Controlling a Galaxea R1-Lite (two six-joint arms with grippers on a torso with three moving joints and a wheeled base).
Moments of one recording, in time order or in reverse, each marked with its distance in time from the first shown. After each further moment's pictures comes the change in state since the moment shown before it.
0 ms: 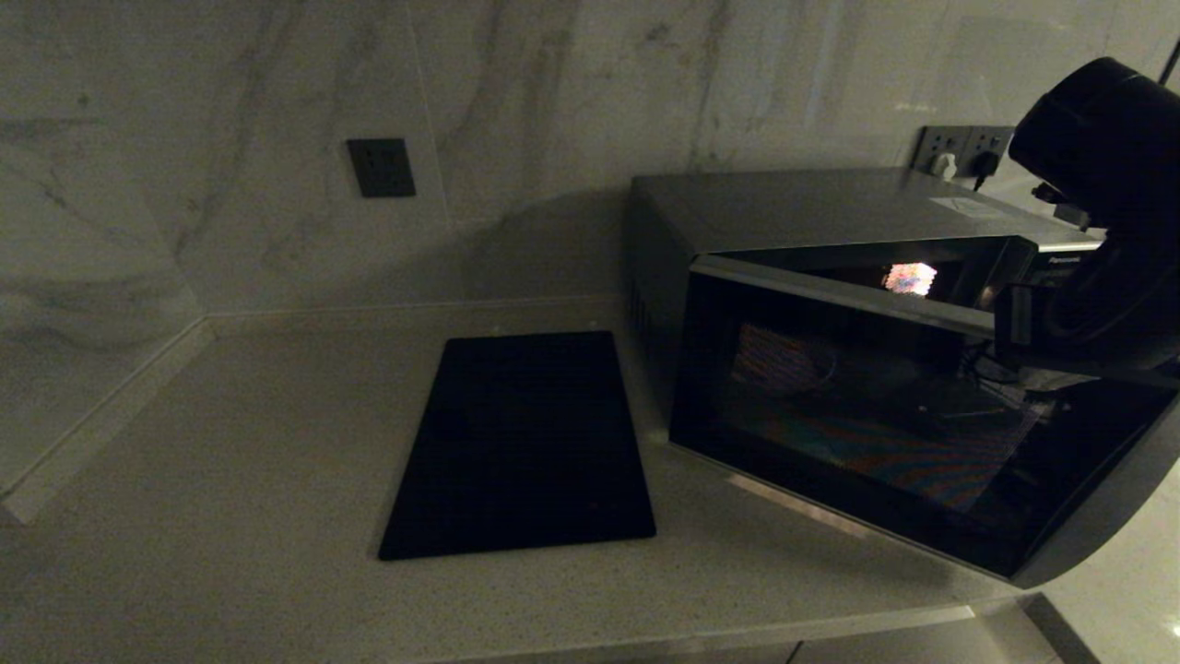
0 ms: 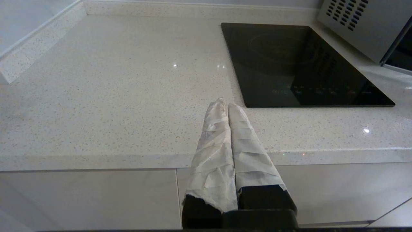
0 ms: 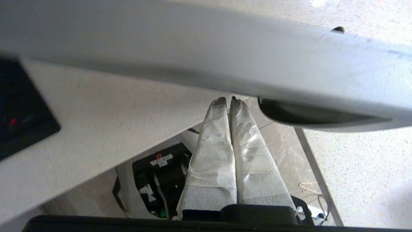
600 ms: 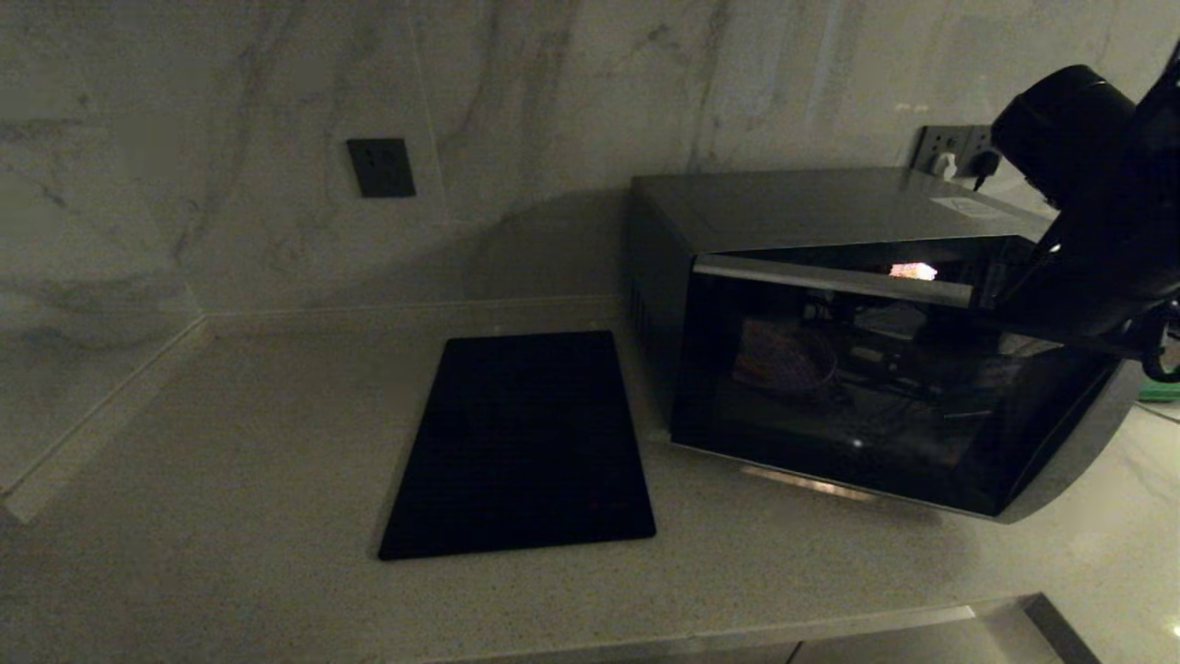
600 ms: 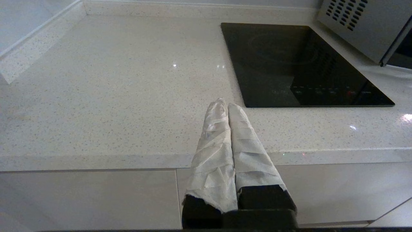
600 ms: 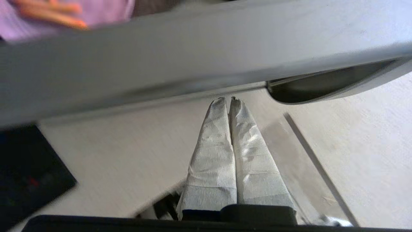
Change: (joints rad) left arm 0.000 0.000 0.000 0.000 0.000 0.000; right arm -0.112 0.094 -0.059 -0.140 0.000 -0.007
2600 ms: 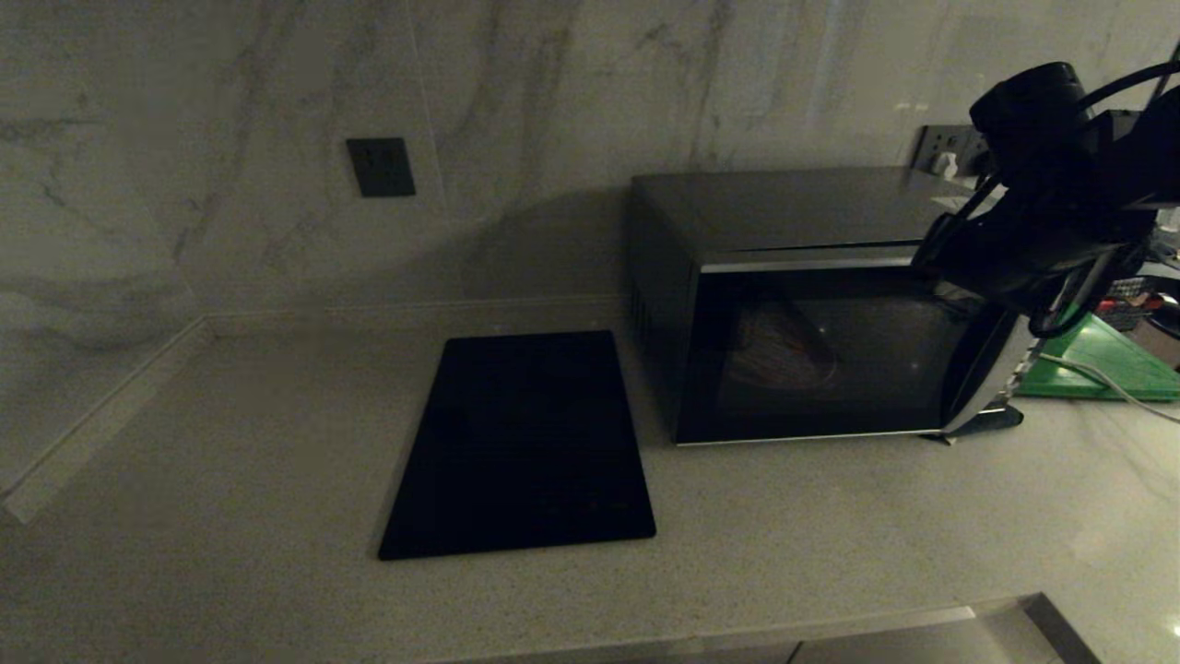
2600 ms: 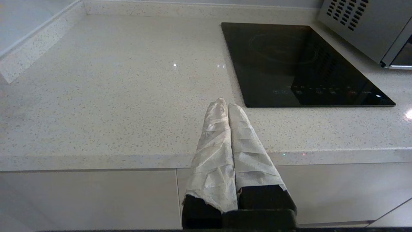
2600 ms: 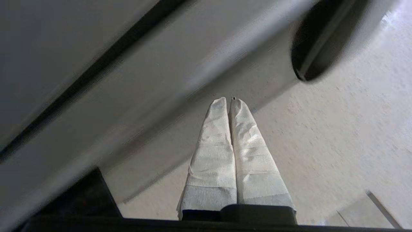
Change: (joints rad) left arm 0.000 0.000 0.000 0.000 0.000 0.000; right arm -0.097 0.110 -0.001 -0.399 0.084 0.001
